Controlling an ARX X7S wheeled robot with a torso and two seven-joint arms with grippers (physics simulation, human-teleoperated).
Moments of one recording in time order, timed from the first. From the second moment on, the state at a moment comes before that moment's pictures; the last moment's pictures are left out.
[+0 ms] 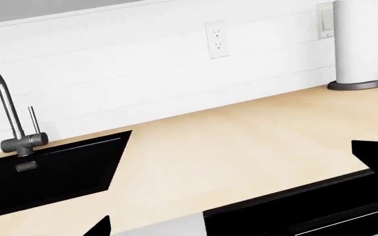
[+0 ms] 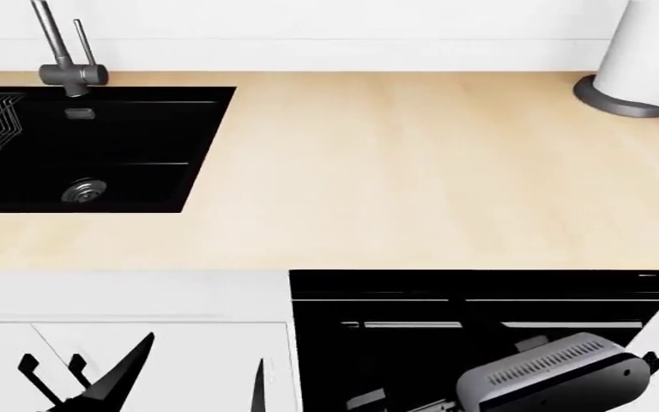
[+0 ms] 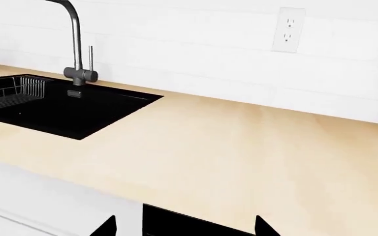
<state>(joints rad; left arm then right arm) -0.57 -0.98 1.56 1.03 -0.41 -0.20 -1.41 0.92 0.89 -1.53 -1.01 0.91 0.18 1.38</state>
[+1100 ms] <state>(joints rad) -0.59 -0.98 1.59 1.02 -0.41 -0.19 -1.42 0.94 0.87 -1.56 -1.02 0.91 0.18 1.40</state>
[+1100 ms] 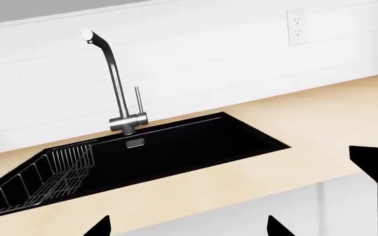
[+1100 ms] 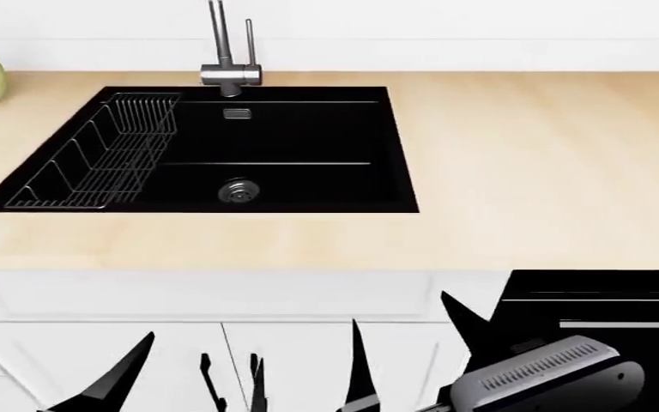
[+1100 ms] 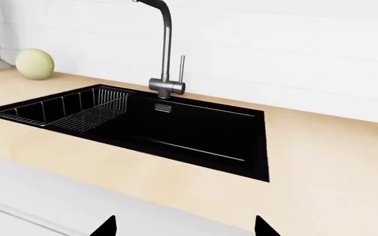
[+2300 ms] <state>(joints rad) -0.60 -0.97 1.59 1.02 -0.43 -0.19 -1.42 0.95 0.87 -1.59 -1.02 0.92 0.15 1.39</state>
